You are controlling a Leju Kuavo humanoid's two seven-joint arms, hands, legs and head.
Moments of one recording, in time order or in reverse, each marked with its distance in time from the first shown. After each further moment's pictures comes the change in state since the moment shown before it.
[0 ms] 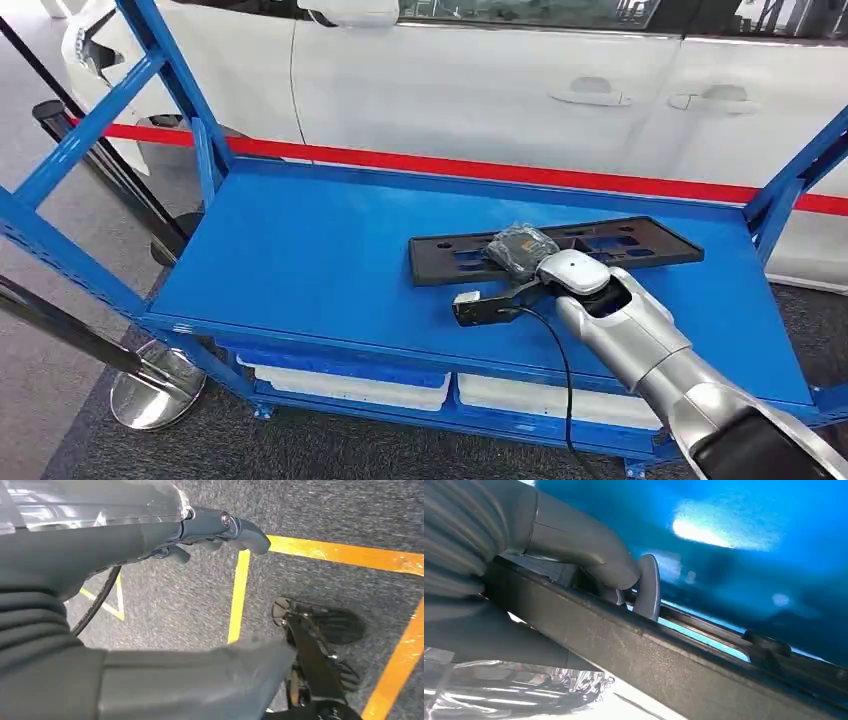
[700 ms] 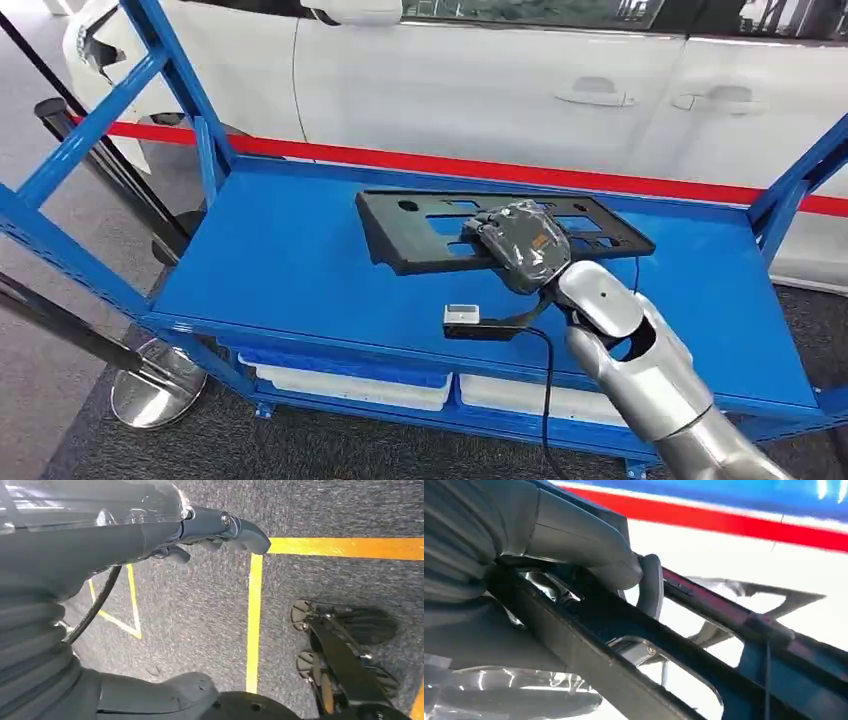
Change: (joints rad) left arm 0.014 -0.024 0.050 -0.023 -0.195 -0.018 0.013; right arm 0.246 -0.009 -0.247 -0.520 0.163 -0.284 -0.083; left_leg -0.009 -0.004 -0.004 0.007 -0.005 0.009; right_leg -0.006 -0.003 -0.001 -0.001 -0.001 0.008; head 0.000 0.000
